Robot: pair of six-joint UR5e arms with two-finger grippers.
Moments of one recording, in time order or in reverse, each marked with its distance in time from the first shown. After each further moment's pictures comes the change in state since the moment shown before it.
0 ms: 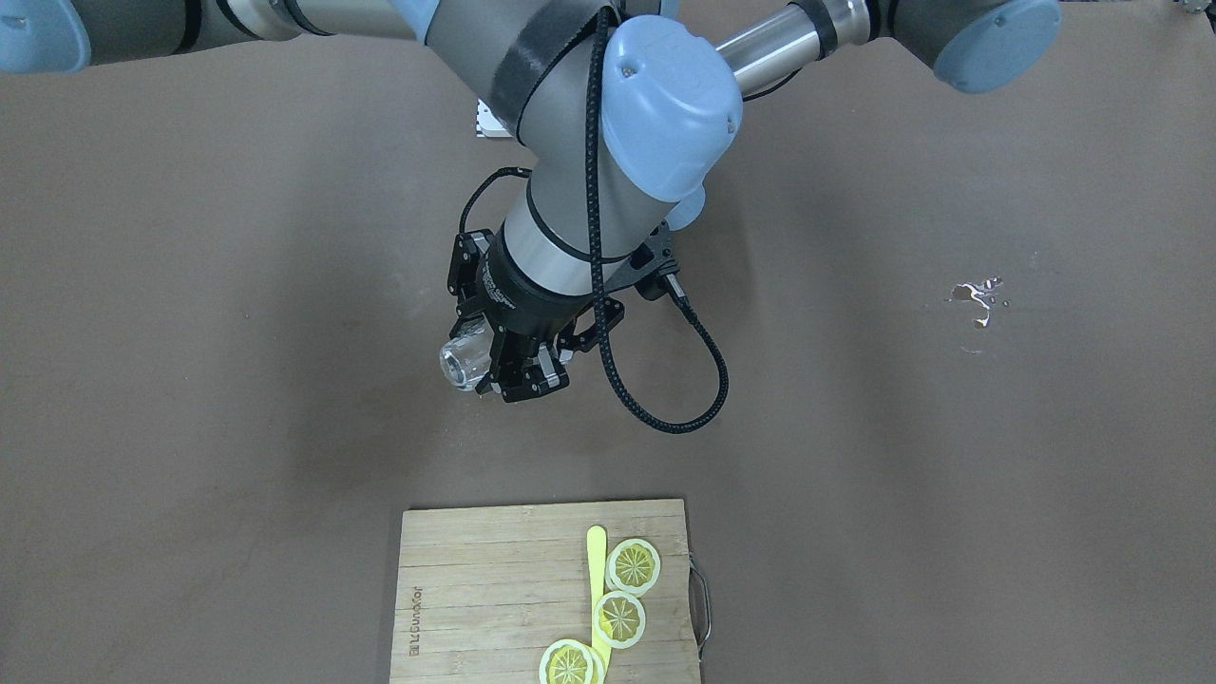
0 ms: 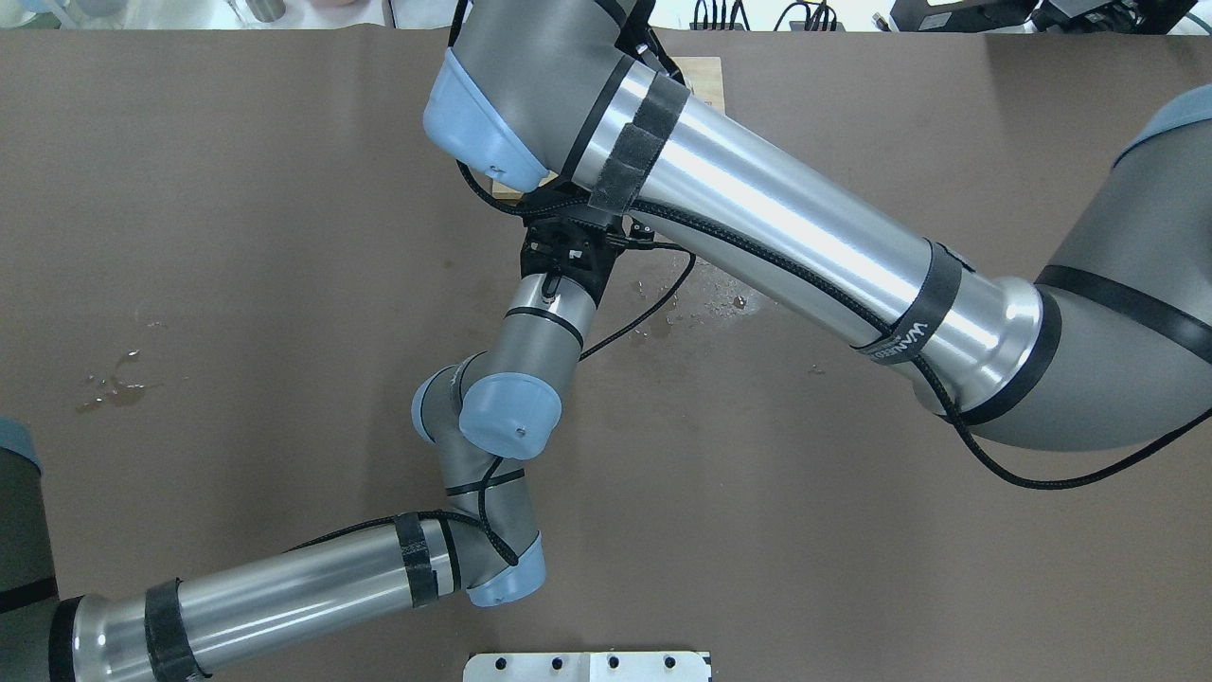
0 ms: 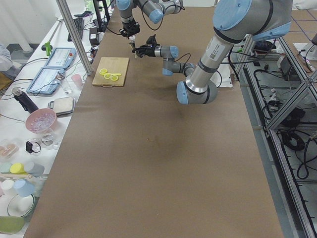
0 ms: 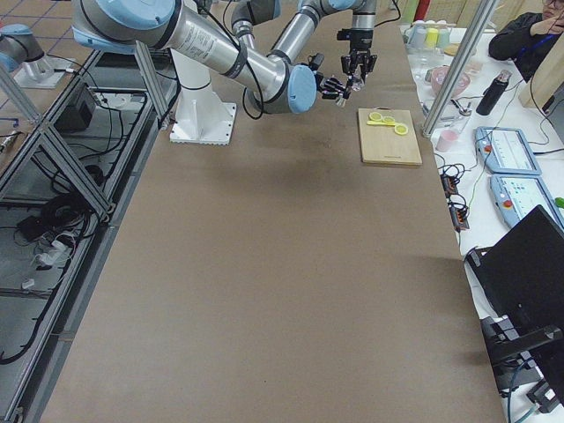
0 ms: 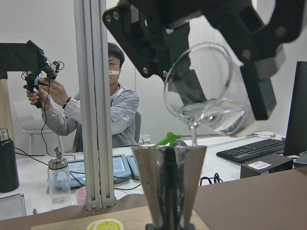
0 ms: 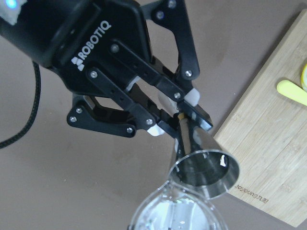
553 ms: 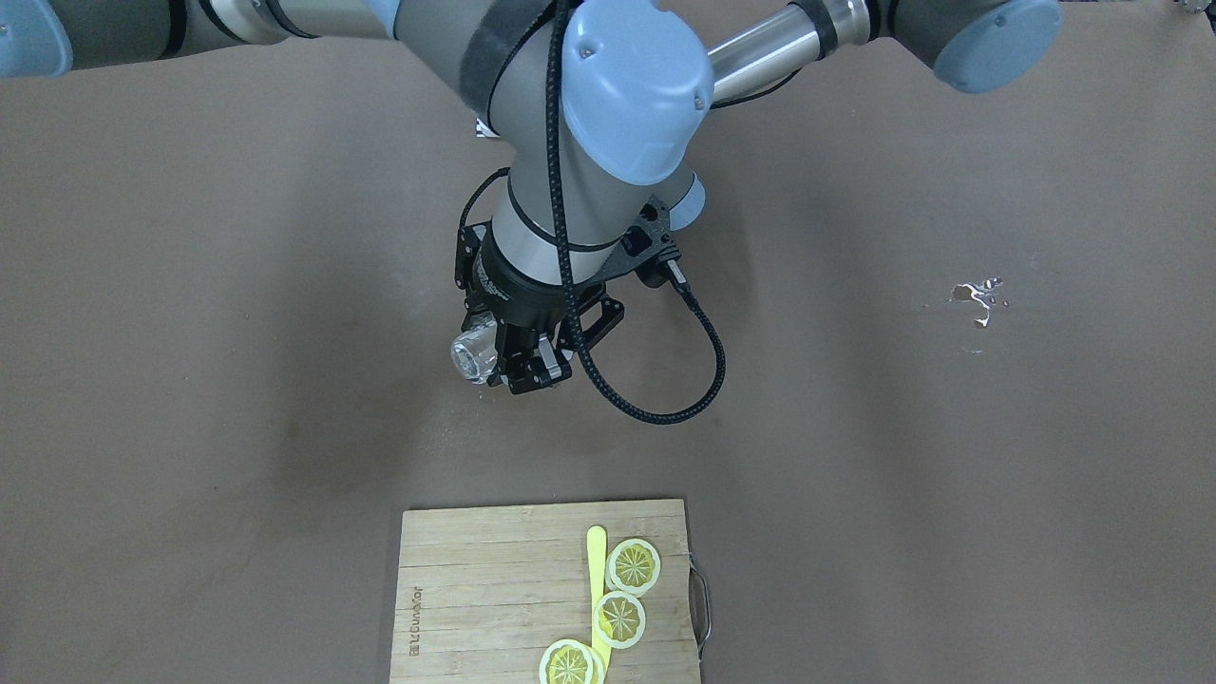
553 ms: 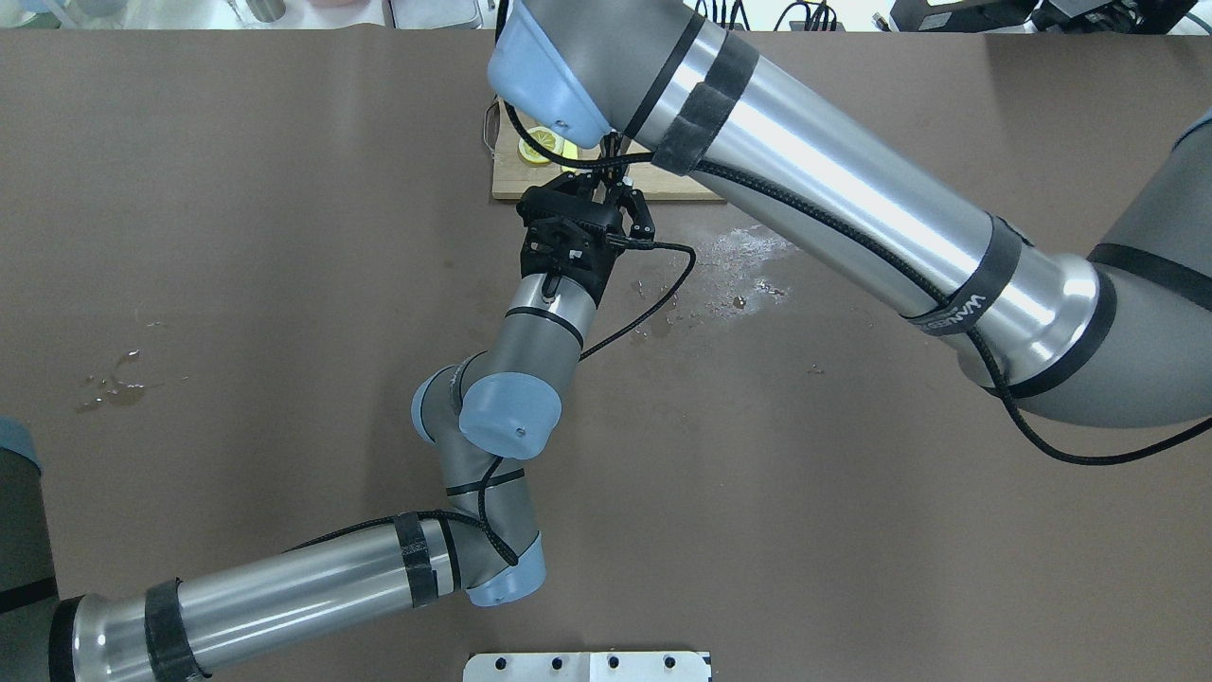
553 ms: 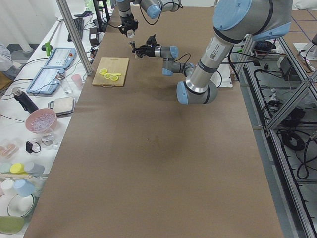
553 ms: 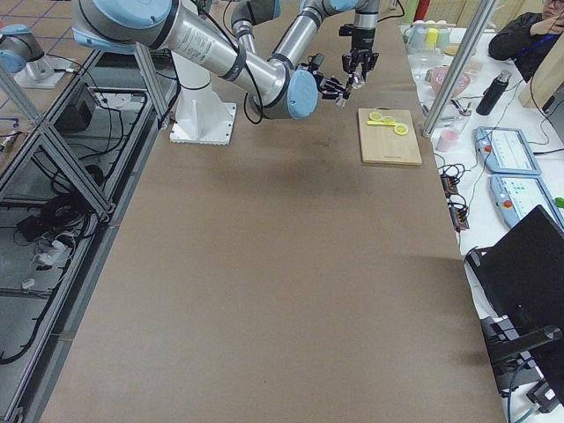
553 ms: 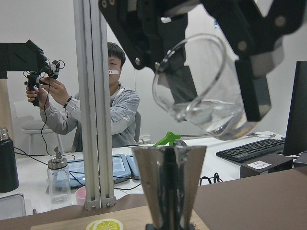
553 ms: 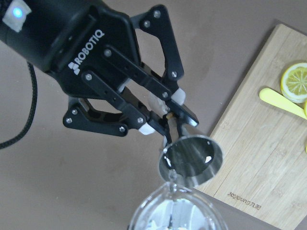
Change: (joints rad) left arm 0.000 0.000 0.000 0.000 -0.001 0.000; right arm 0.077 -0.053 0.067 0.044 0.120 0.014
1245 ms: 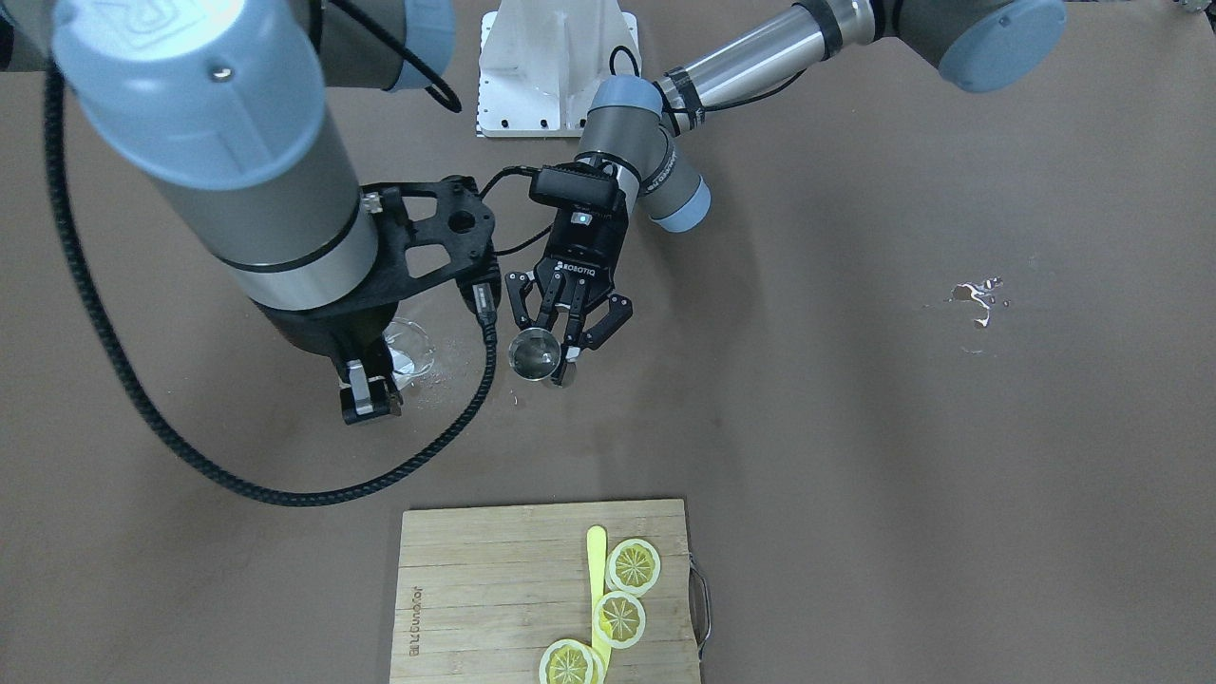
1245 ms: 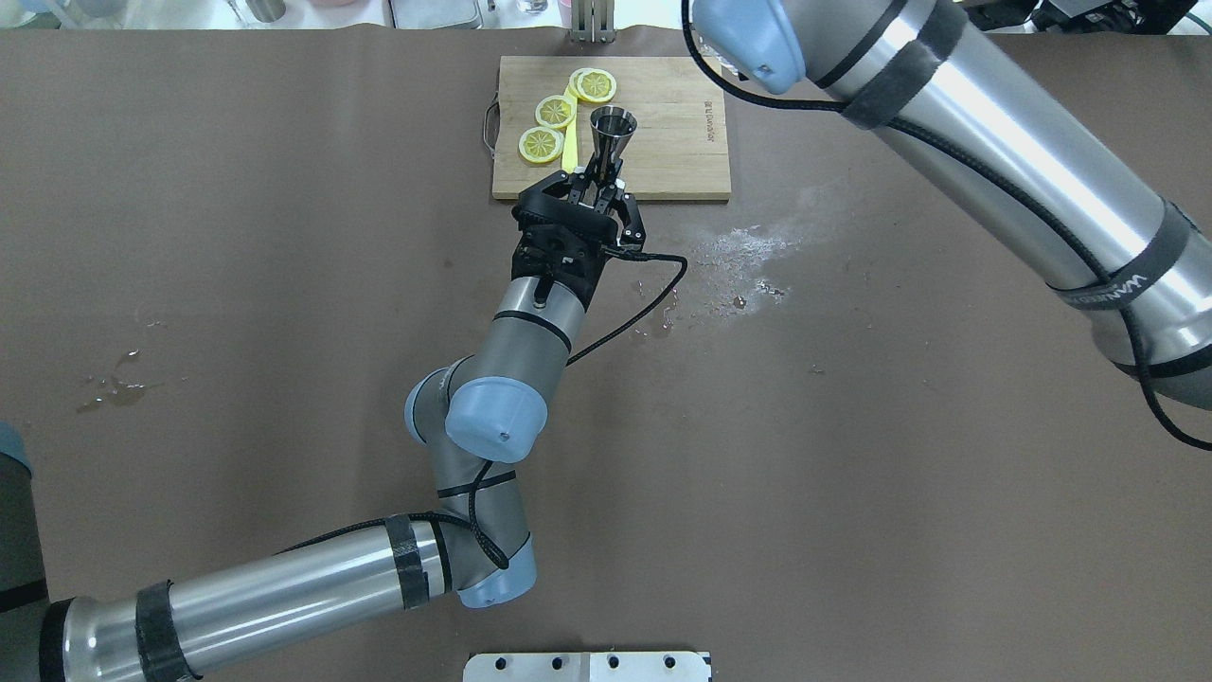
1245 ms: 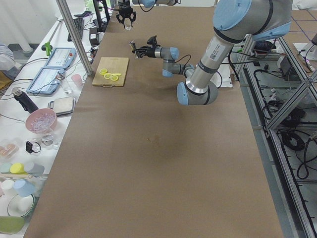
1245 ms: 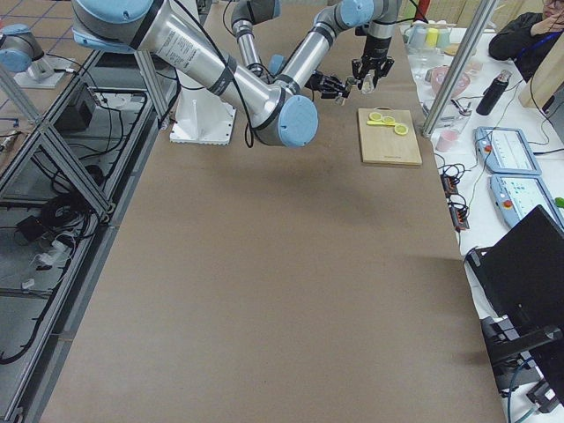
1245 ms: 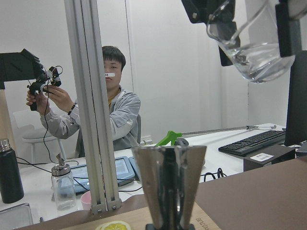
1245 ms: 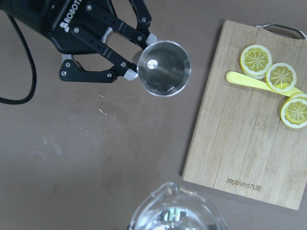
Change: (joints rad) left arm 0.000 0.025 -0.010 -0.060 0.005 0.118; right arm 0.144 -0.226 0.204 0.142 0.265 0.119
